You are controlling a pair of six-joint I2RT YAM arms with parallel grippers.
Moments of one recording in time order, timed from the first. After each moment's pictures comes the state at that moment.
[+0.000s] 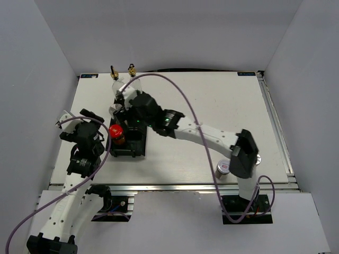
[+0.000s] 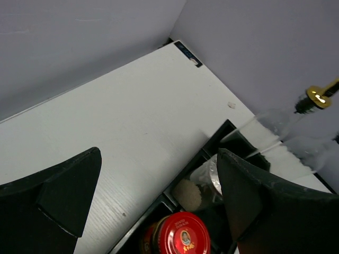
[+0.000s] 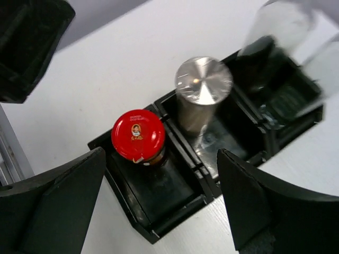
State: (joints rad) left arm -0.21 0.66 0.64 -0.16 -0.86 -0.58; right arm 1.12 1.99 1.86 -0.23 0.08 0.06
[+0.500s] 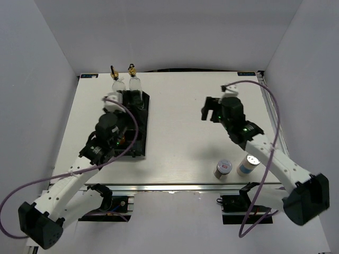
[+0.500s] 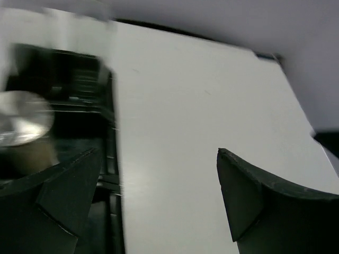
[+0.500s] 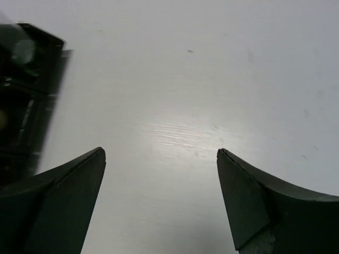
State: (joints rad) left arm -0.46 0.86 0.75 -0.04 -0.28 -0.43; right arm 0.57 1.19 0.96 -0.16 0.23 0.30
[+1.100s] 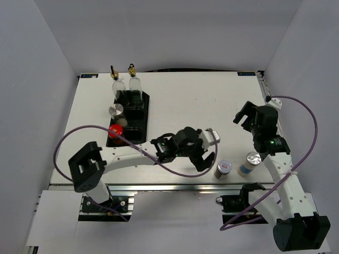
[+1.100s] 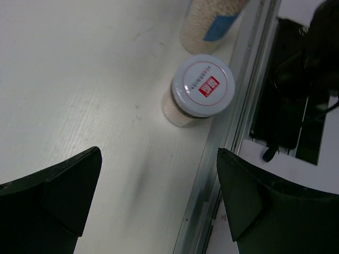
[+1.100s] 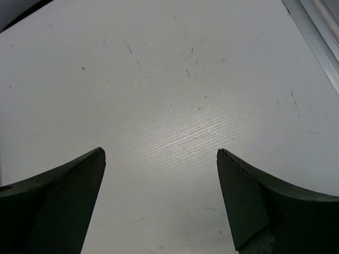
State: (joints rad) left arm -1.14 1.58 1.09 -0.02 0.15 -0.07; right arm 0.12 0.88 0.82 -0.40 0.22 0.44
